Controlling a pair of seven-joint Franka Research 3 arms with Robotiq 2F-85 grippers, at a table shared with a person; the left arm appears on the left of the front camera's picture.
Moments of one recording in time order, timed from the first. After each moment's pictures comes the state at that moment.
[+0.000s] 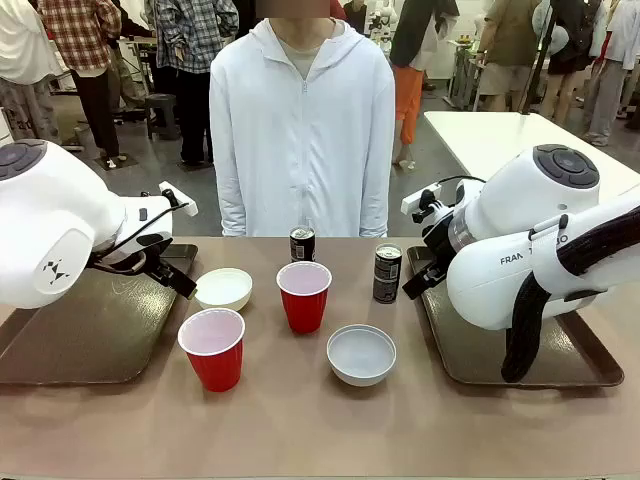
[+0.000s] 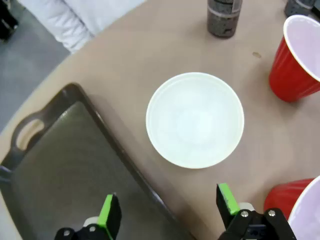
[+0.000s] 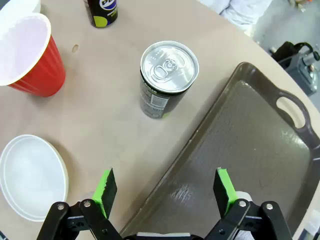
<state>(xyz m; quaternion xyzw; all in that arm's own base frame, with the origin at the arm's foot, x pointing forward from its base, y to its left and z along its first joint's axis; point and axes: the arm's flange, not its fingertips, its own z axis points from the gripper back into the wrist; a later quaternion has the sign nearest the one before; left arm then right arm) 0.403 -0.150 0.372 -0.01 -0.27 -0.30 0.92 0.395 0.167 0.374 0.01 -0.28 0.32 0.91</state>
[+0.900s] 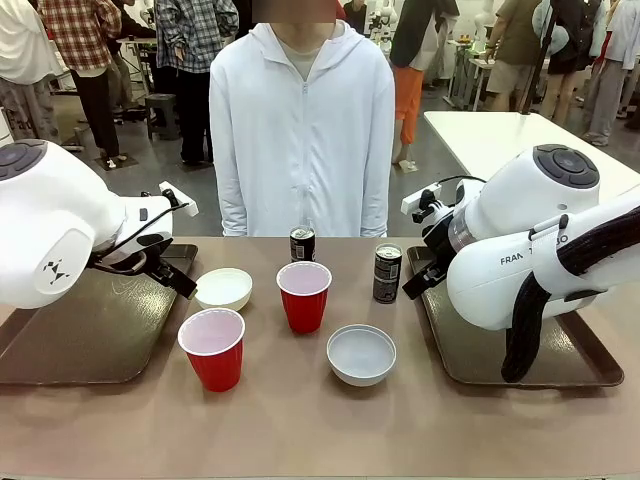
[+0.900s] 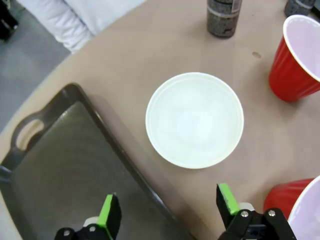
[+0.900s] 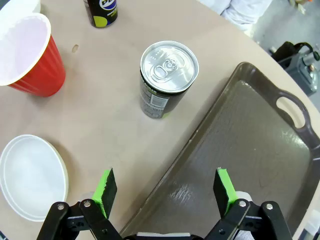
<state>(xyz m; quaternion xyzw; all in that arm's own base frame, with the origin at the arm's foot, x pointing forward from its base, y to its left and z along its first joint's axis) 0.403 -0.150 0.372 -0.01 -0.27 -0.30 0.92 0.395 0.167 0.374 0.01 -0.28 0.32 0.91</state>
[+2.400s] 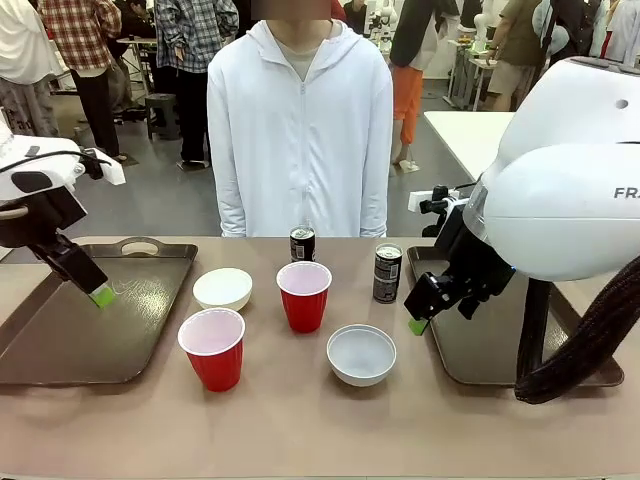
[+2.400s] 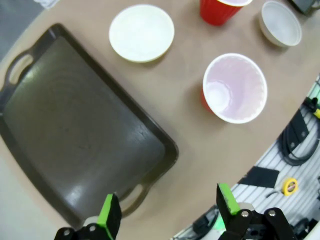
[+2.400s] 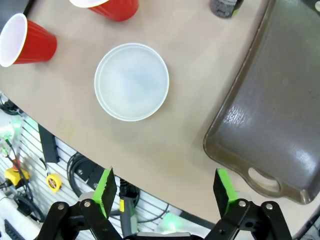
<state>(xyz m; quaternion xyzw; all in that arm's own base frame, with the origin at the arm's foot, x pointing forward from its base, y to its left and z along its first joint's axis) 0.308 -0.098 0.487 -0.05 -0.13 -0.33 0.94 0.291 0.189 0.449 0.08 -0.09 0.23 0.97</state>
